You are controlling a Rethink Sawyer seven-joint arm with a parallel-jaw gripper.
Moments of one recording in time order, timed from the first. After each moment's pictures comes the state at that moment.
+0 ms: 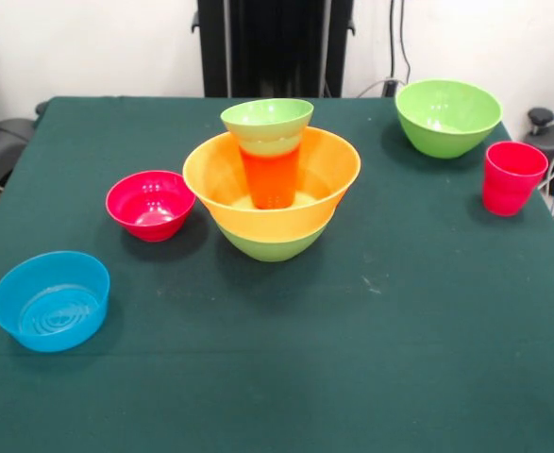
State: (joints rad) arm -0.86 -1.40 0.75 2.28 0.36 0.31 2.08
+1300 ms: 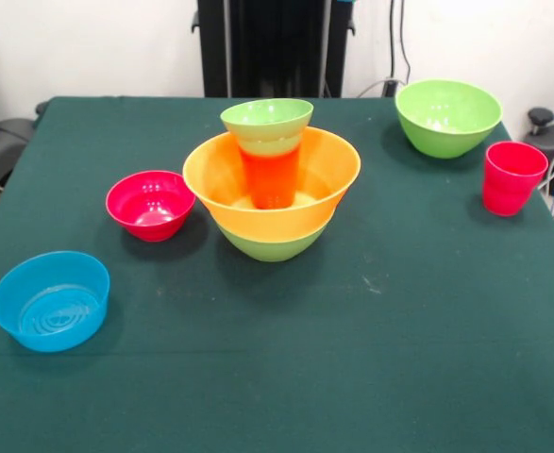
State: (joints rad) arm -1.18 -1.41 1.11 2.29 -0.02 0.16 2.08
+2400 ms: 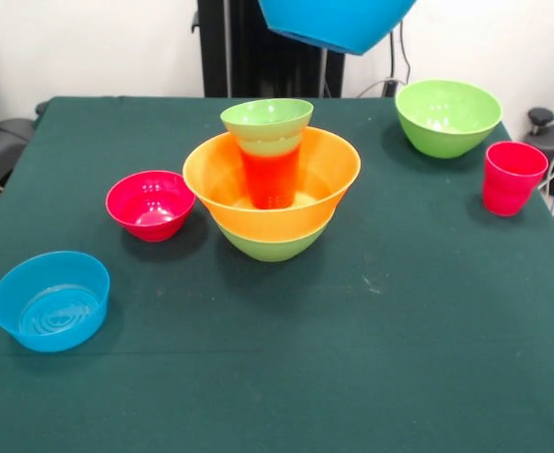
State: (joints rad) arm -1.10 -1.28 1.01 2.29 -0.28 0.14 2.08
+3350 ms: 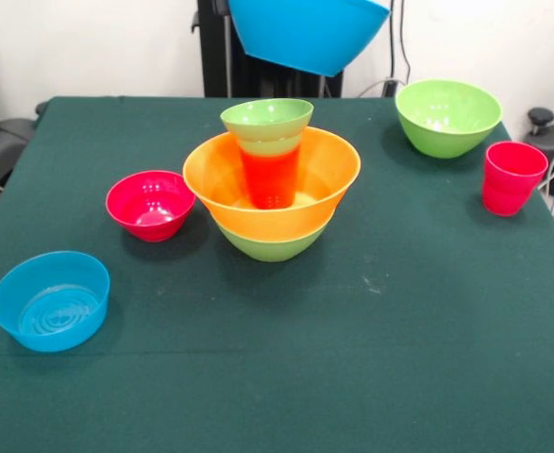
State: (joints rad) arm -1.12 -1.19 0.96 2.29 -0.35 0.14 2.08
